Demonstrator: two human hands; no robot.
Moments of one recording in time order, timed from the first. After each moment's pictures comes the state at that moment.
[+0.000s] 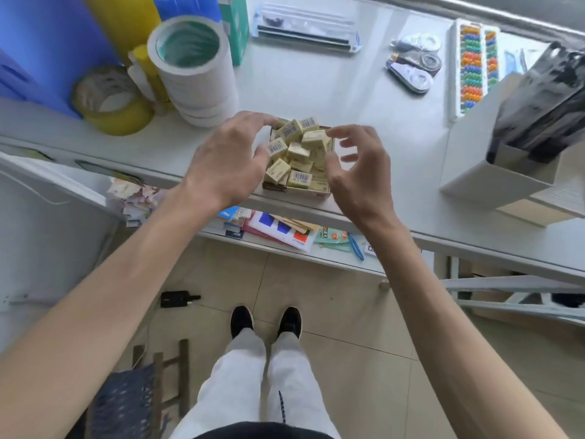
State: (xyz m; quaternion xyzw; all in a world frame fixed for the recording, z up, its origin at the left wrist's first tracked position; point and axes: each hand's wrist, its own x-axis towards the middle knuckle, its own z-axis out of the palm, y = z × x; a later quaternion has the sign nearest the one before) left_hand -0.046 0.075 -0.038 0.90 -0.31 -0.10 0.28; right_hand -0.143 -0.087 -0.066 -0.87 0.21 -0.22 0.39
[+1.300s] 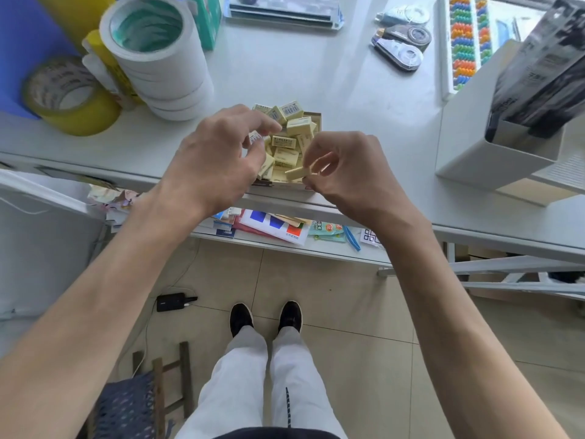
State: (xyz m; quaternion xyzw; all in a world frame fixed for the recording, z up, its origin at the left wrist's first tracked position) left_hand -0.051 0.068 -0.039 0.87 -0.36 -0.10 0.33; right_hand -0.159 -0.097 -0.048 -0.91 0.16 -0.05 0.38
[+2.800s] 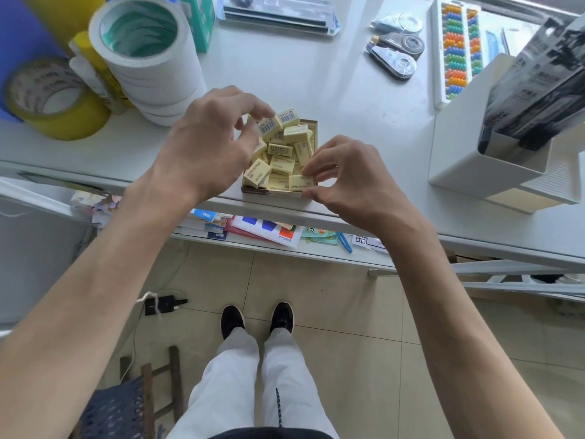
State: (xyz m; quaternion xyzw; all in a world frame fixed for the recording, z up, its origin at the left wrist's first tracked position) left_hand -0.027 0.058 -0.035 0.87 -0.36 -0.07 0.34; right_hand -0.153 -0.103 -0.043 -0.91 0.17 0.01 0.39
